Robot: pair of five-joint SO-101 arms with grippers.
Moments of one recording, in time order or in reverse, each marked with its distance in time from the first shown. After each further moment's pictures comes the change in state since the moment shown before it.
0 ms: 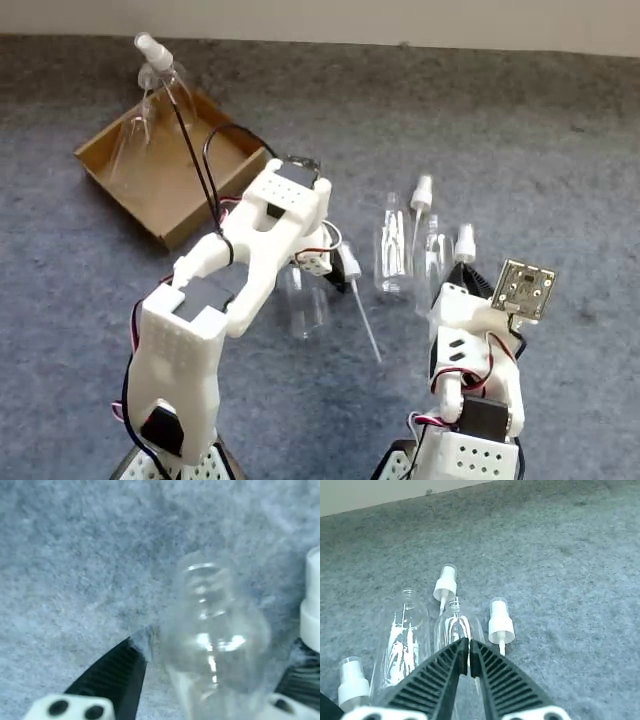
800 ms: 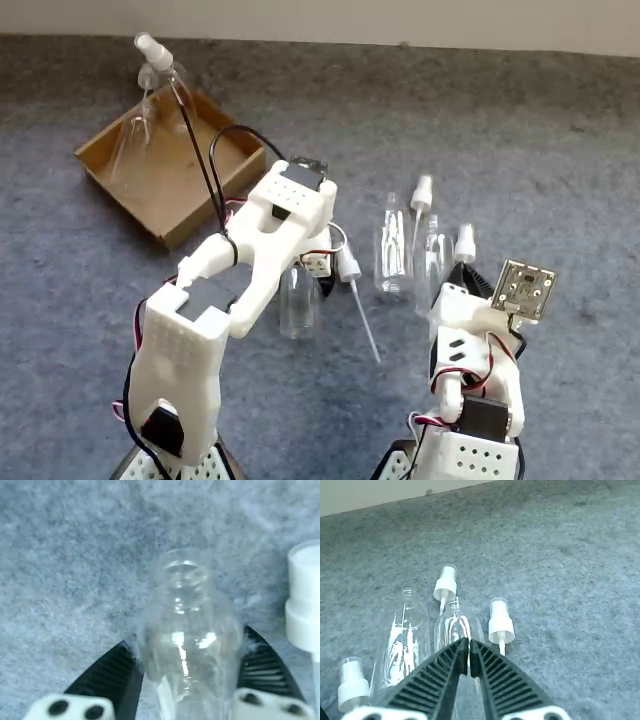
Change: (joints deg) left arm 0.2 1.1 -1.0 -0.2 0.1; right arm 0.0 0.0 0.0 0.0 0.0
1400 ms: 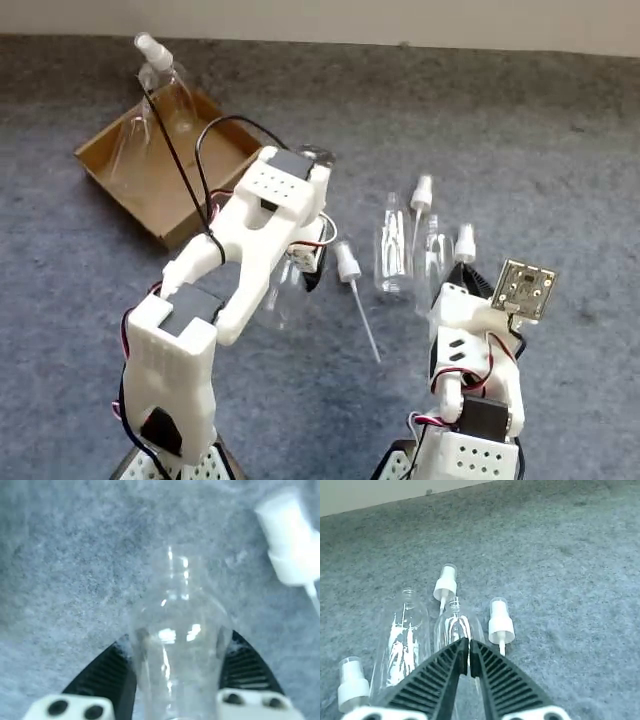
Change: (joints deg) left arm -0.4 -7.0 -1.0 5.7 -15.4; right arm -0.1 0.0 0.0 0.0 0.0
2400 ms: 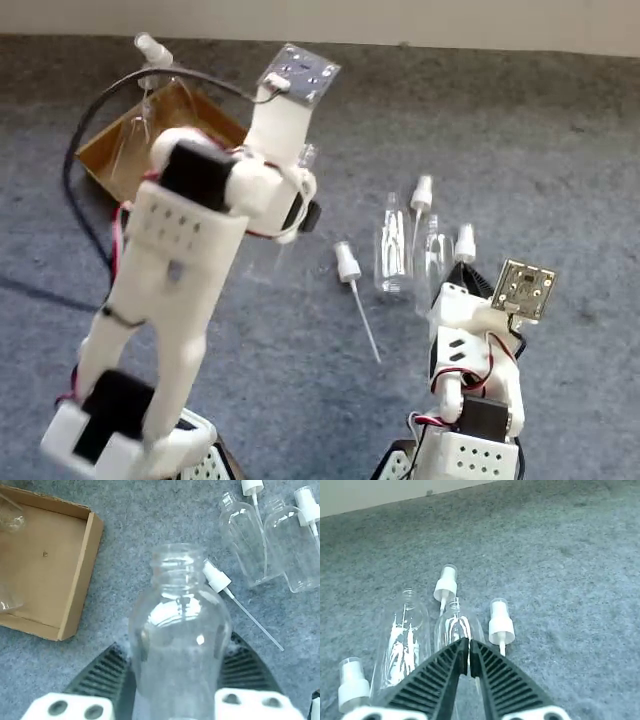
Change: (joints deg) left arm 0.1 -35.3 -9.7 10.0 -8.2; right arm -0.2 0.0 0.0 -0.1 0.0
